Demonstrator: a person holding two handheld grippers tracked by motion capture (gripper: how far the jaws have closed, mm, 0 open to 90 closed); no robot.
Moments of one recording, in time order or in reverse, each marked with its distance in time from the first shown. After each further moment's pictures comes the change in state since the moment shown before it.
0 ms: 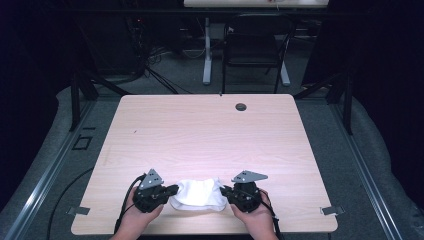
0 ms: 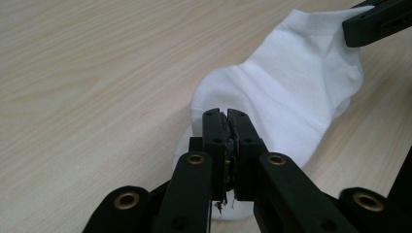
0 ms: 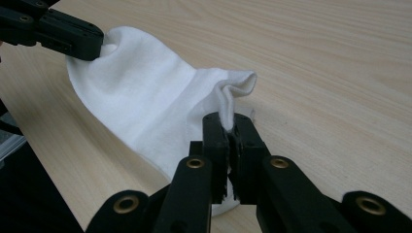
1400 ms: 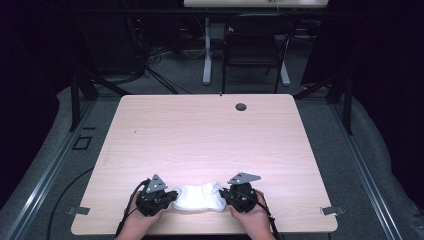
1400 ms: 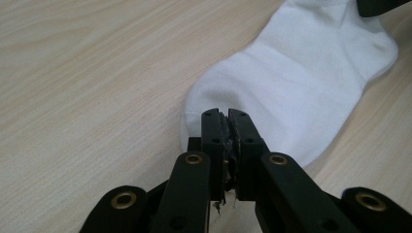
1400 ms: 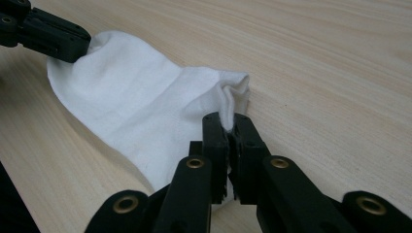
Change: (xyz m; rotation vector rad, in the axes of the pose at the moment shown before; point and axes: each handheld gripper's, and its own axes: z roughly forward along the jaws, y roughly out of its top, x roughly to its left) left arm 0.002 -0.018 0.020 0.092 0.038 0.002; right arm -0.005 -0.011 0.023 0.056 -0.023 -0.012
